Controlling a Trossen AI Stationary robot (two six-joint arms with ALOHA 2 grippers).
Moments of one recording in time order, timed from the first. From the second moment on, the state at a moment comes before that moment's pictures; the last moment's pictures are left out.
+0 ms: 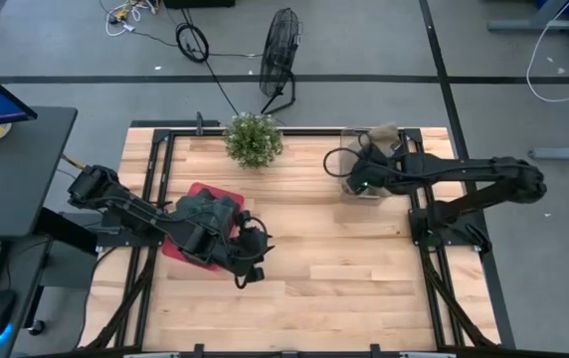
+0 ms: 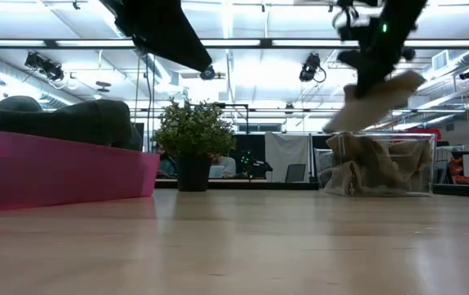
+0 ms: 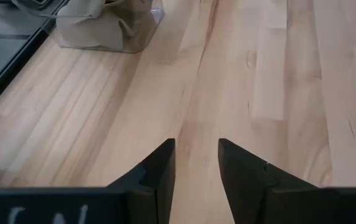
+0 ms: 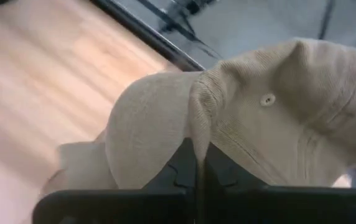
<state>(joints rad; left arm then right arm) -0.44 1.56 1.05 -0.28 -0.64 -0.36 -0.10 1.20 1.04 -1.04 0.75 0.60</state>
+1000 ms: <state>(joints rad) -0.41 1.56 1.05 -0.28 -0.64 -0.35 -0.33 1.19 0.73 -0.62 0.59 0.81</state>
